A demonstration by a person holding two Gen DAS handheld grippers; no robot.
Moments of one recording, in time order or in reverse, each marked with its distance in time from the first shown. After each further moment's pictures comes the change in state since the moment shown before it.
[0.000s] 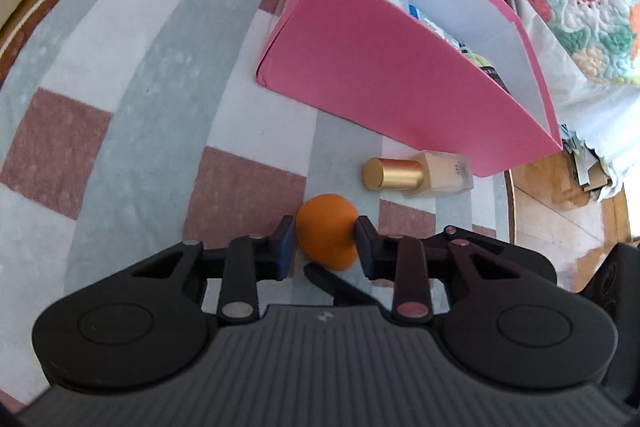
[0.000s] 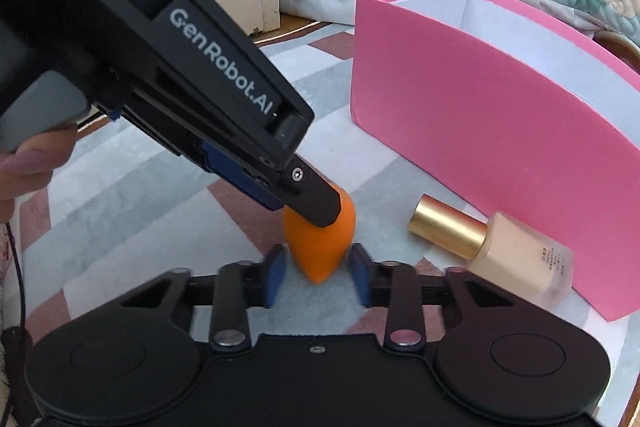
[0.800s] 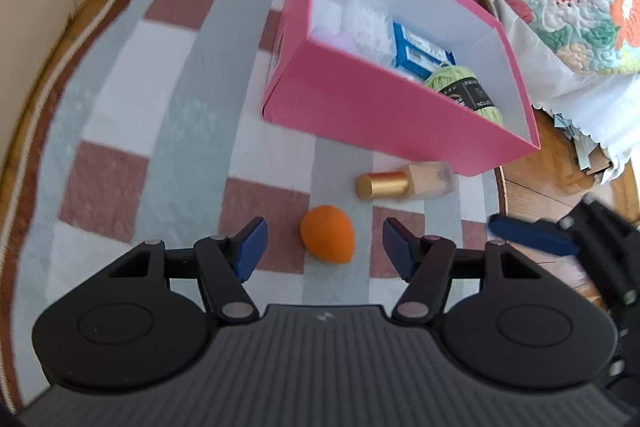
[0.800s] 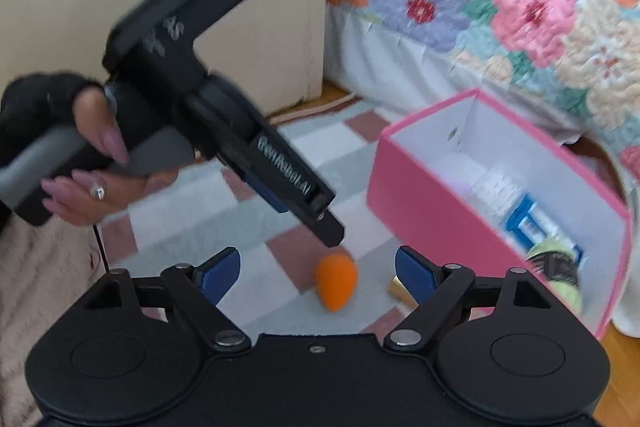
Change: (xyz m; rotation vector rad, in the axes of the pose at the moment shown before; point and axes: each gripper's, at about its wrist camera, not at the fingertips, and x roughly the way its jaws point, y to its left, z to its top) left arm -0.045 -0.010 0.018 0.045 0.025 0.035; right arm -0.097 0.016 0.047 -0.119 -0.042 0.057
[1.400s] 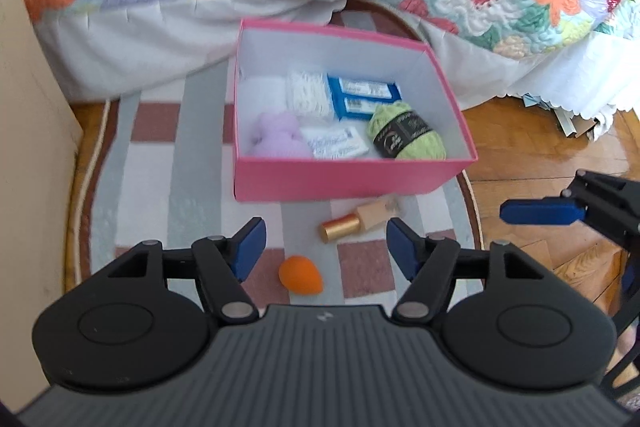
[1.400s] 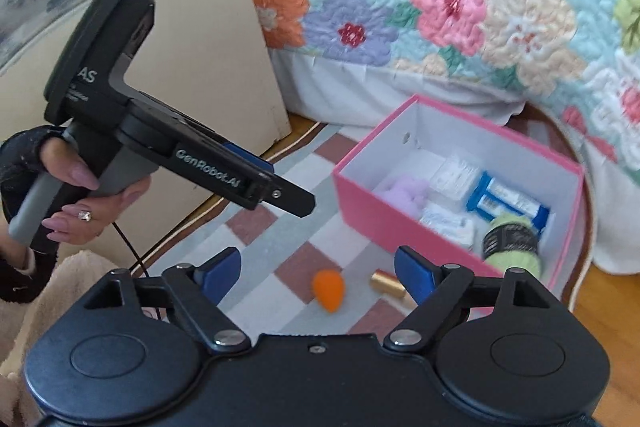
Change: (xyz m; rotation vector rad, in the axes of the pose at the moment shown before) left arm -0.076 -0.078 0.035 0.253 -0.060 0.061; right arm -0.084 -0.049 0.034 0.271 -0.019 0.031
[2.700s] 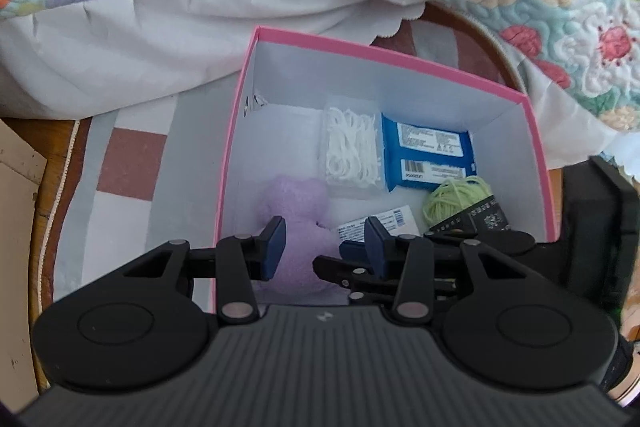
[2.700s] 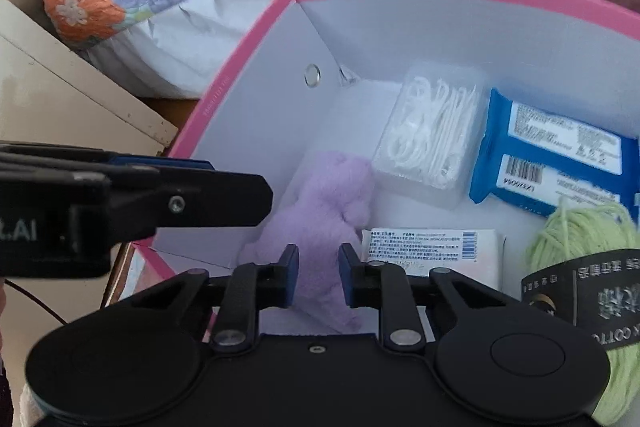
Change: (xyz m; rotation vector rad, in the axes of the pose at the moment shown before) left arm 0.127 0.016 0.104 -0.135 0.072 0.108; right arm 0.214 -0.144 0.049 0.366 0.187 0.085
